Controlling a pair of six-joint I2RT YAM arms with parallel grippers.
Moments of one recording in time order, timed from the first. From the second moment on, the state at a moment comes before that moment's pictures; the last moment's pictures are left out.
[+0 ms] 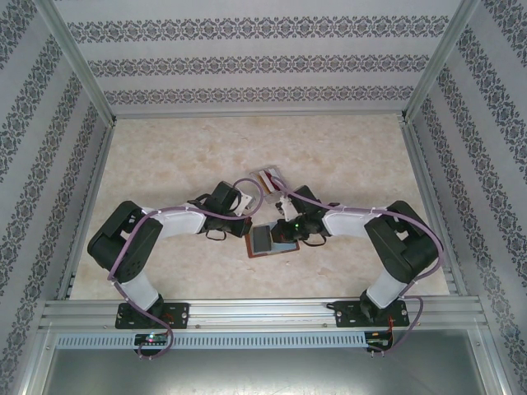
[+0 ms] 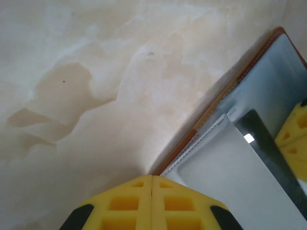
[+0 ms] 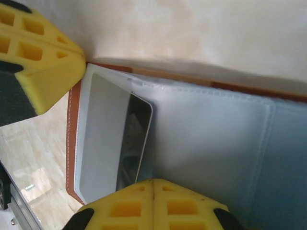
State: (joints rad) left arm -0.58 1.69 0.81 -0.13 0.31 -0.21; right arm 0.61 1.66 0.73 -0.15 -0.55 0.50
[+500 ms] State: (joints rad) left arm -0.57 1.65 0.77 -0.13 0.24 -0.24; right arm 0.65 1.62 0.79 -0.29 -0.45 0.48
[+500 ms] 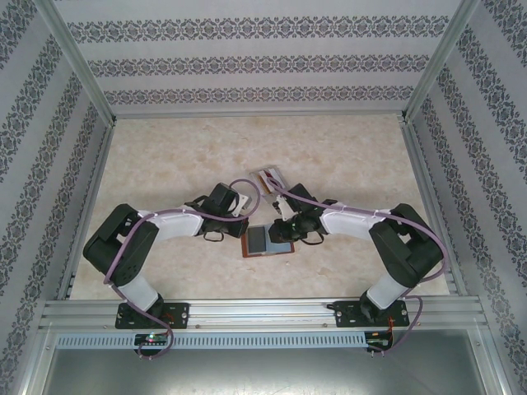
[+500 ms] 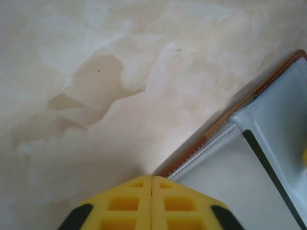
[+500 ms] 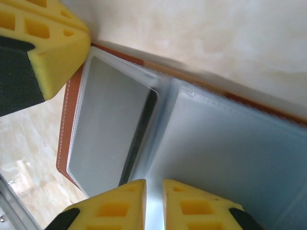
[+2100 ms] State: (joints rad) left arm -0.50 1.61 0.72 -0.13 0.25 -0.34; right arm 0.71 1.49 0.82 -0.36 -0.28 0.50
